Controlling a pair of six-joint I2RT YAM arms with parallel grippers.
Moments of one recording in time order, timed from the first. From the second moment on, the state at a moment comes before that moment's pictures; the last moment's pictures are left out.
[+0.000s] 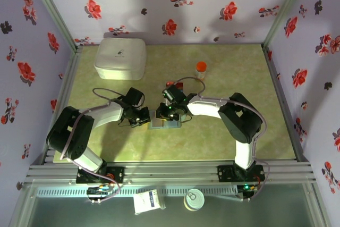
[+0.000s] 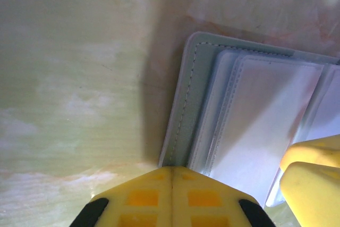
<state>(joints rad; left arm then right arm) -0.55 1.57 0.76 -0.38 0.29 -0.80 0.83 1.89 1.11 -0.22 -0.37 0.91</state>
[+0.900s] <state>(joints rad) -0.55 1.60 0.79 -0.42 0.29 -0.78 0.82 1.87 1.08 -0.26 -0.32 0.89</state>
